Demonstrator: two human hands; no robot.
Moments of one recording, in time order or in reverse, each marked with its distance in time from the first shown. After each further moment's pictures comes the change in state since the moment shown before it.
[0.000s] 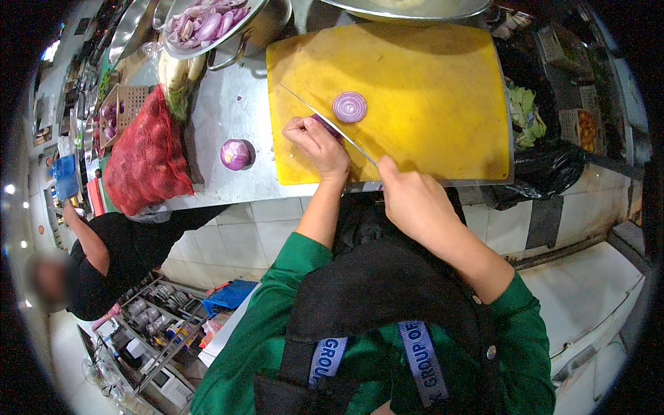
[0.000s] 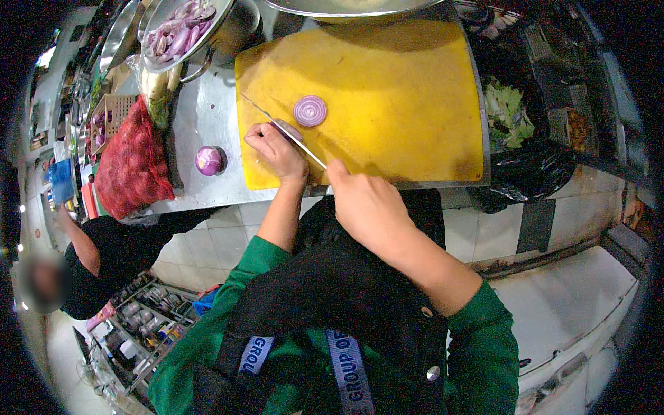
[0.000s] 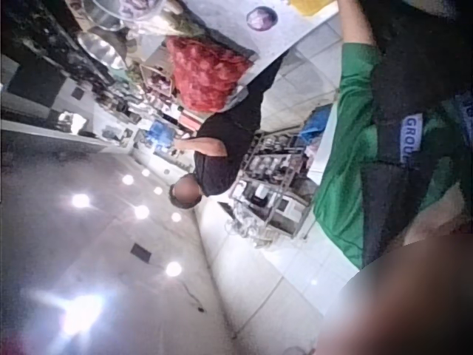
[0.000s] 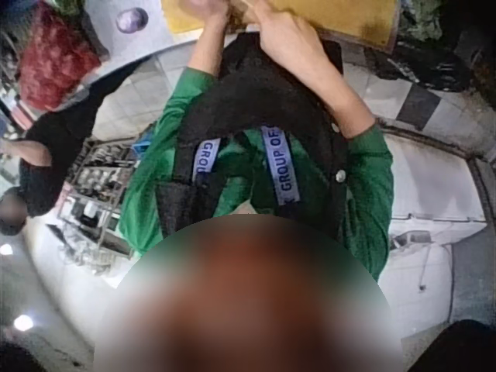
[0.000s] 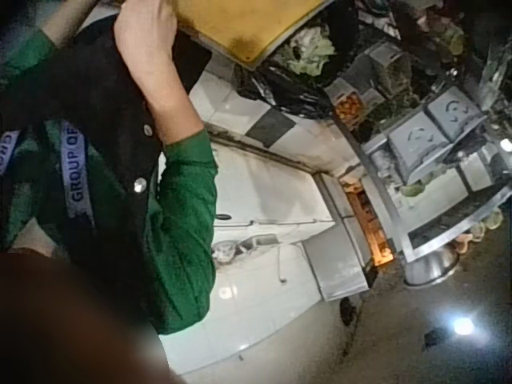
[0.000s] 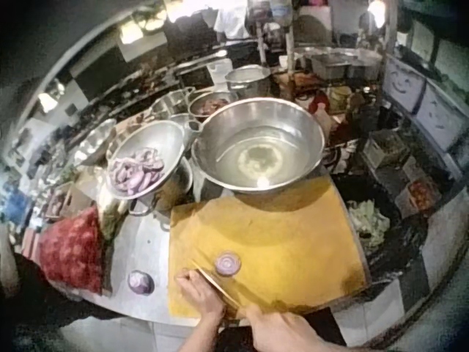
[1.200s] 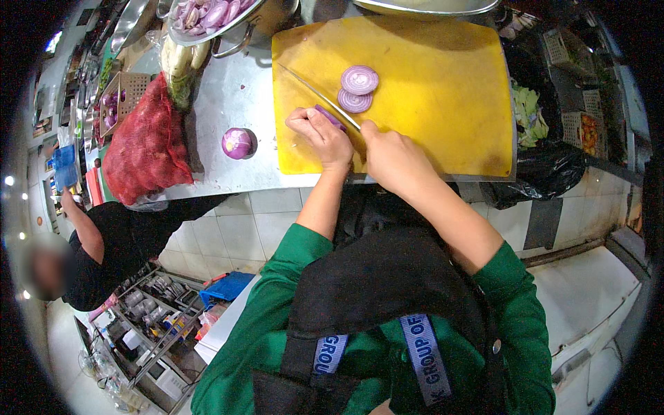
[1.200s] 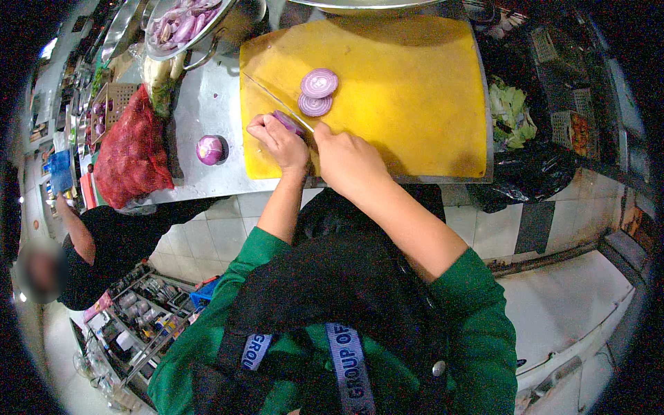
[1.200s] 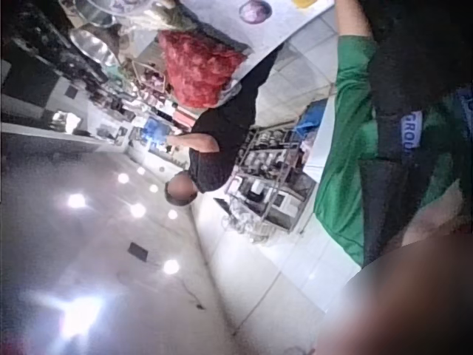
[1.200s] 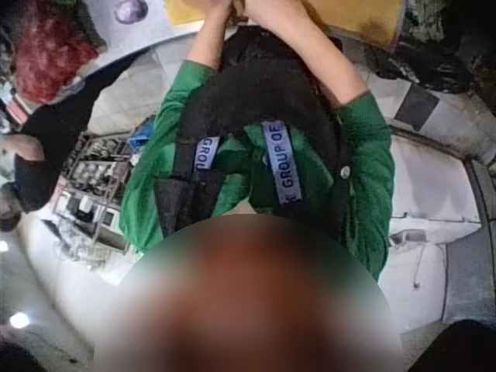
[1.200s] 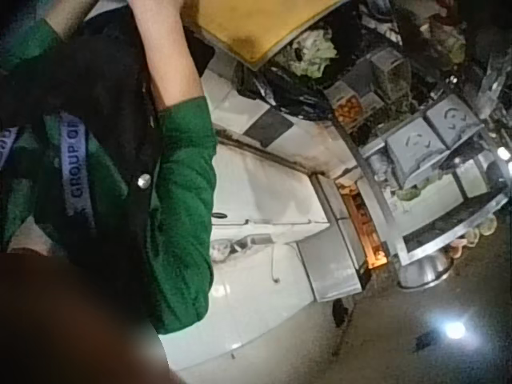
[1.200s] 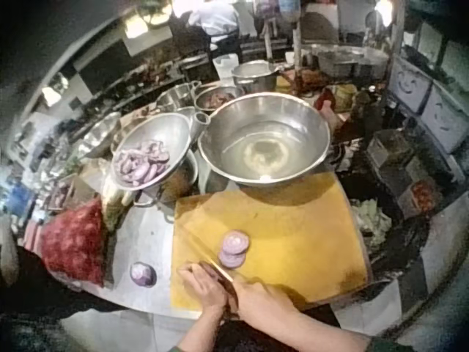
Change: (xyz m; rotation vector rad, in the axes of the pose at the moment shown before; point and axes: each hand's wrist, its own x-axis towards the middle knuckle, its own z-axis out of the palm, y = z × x) left_hand 0.001 0.003 0.002 0.101 0.049 0.139; right_hand 0.056 -0.006 0.014 0.050 0.067 -0.051
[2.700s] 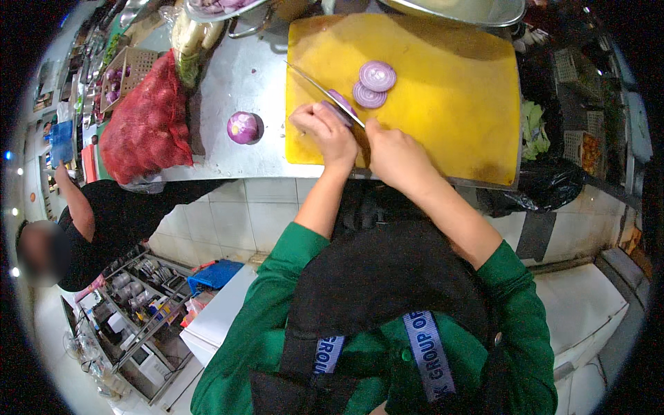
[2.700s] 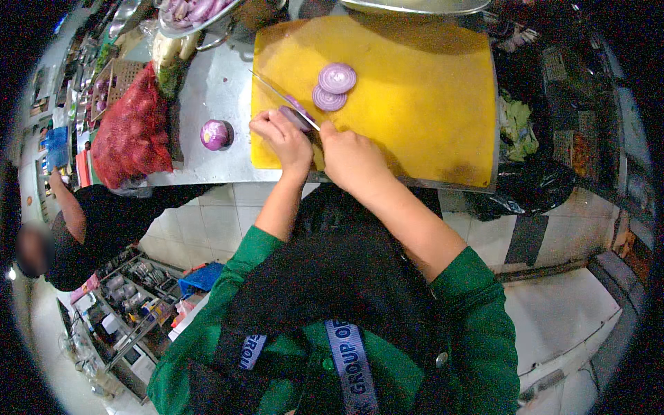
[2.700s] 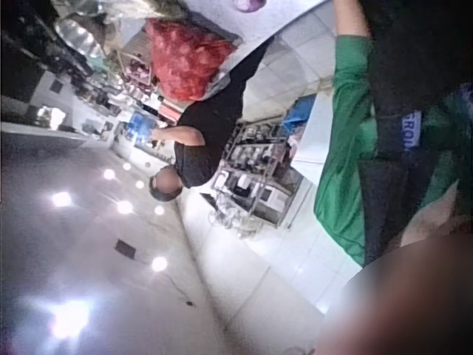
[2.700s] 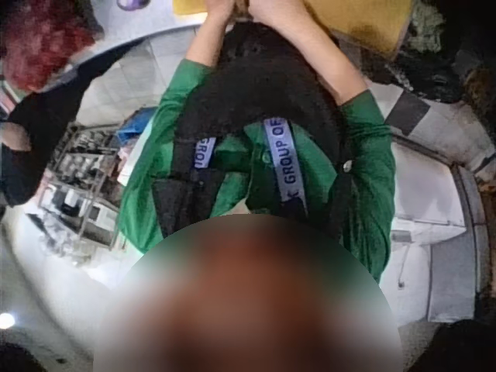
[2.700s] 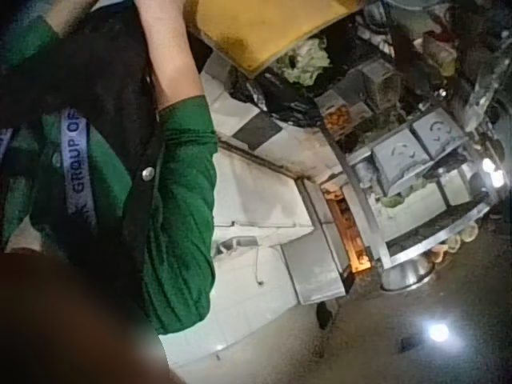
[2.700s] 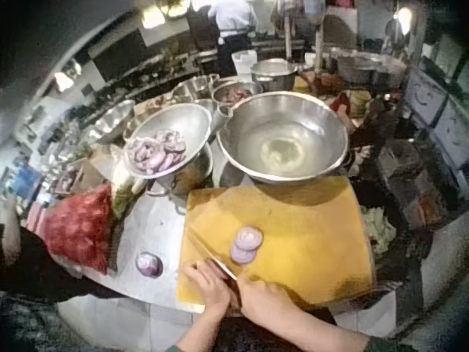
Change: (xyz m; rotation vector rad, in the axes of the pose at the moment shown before) left_hand -0.001 -0.001 -0.017 0.143 -0.011 -0.002; right_hand 0.017 0.009 0.027 -0.043 0.036 -0.111
